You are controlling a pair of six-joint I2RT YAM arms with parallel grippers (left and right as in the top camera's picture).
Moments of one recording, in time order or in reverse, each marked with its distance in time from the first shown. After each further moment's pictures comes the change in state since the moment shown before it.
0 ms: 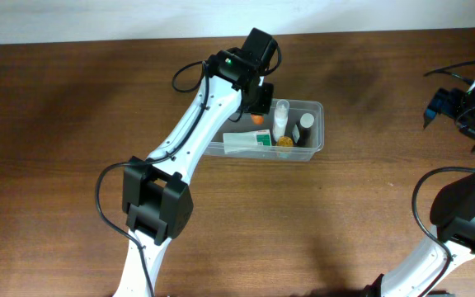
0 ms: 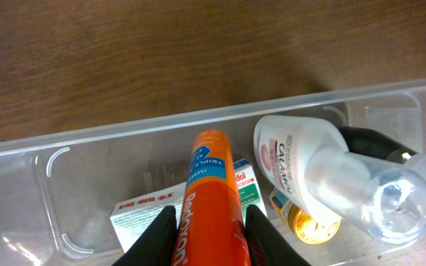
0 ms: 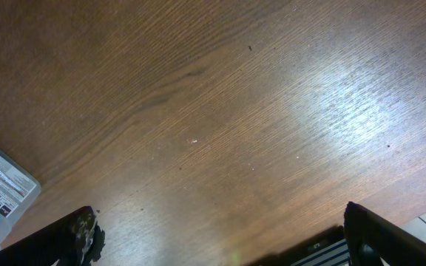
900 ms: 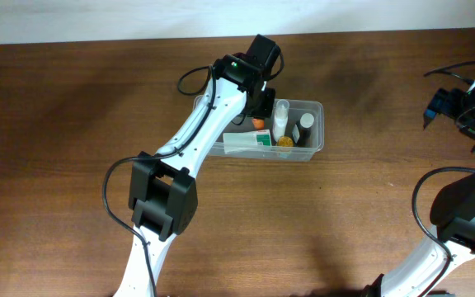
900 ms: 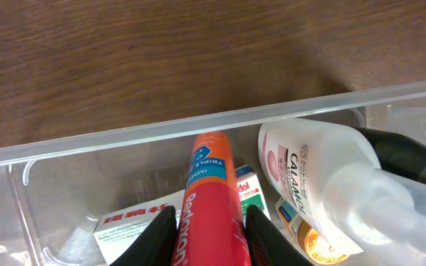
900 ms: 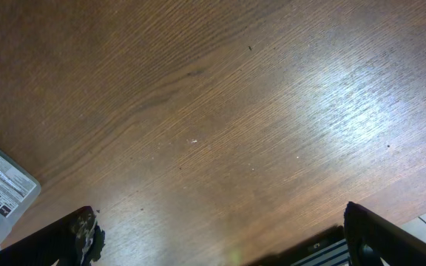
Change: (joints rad) left arm -0.006 0.050 -0.004 0.014 0.000 -0.003; right arm 0.000 0.000 0.000 0.000 0.000 0.000
